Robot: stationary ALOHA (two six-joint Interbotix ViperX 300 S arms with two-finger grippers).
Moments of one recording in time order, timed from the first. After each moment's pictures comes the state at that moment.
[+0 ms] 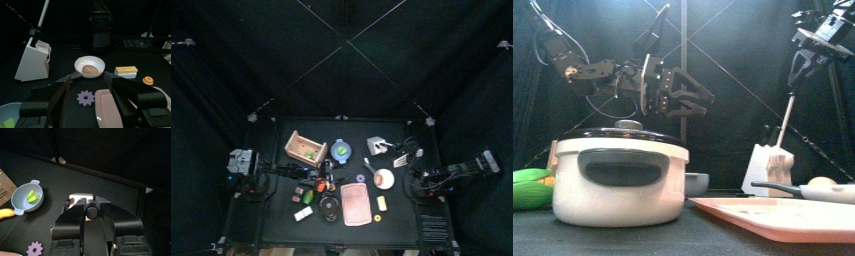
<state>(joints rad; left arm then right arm) 0.01 0.12 0.76 -0.14 -0.83 0.10 0.20 -0.82 0.83 -1.11 1.36 1.54</state>
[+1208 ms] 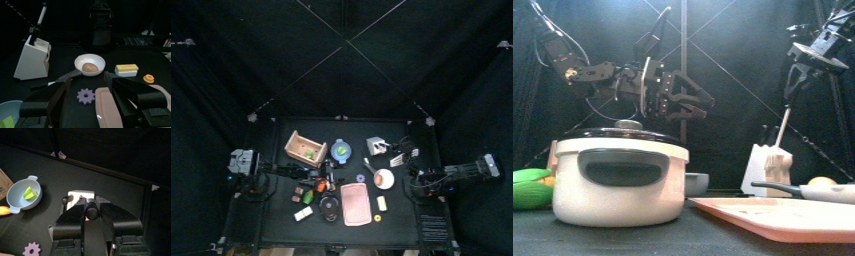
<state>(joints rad) 0.02 0.14 0.76 -0.14 -0.83 0.10 0.10 -0.78 0.91 -1.11 1.21 1.58</state>
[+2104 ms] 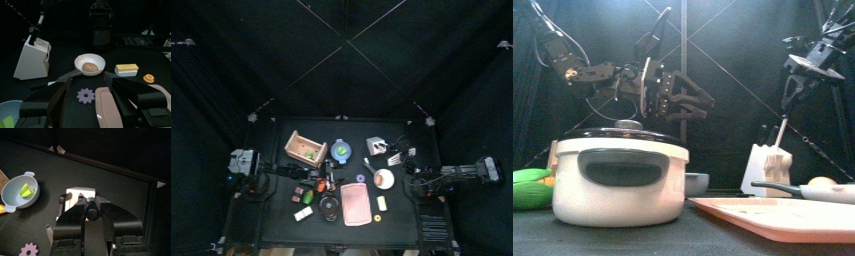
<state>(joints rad) 0.02 0.14 0.76 -0.14 -0.83 0.10 -0.01 -0.75 0.95 -1.10 1.07 1.59</state>
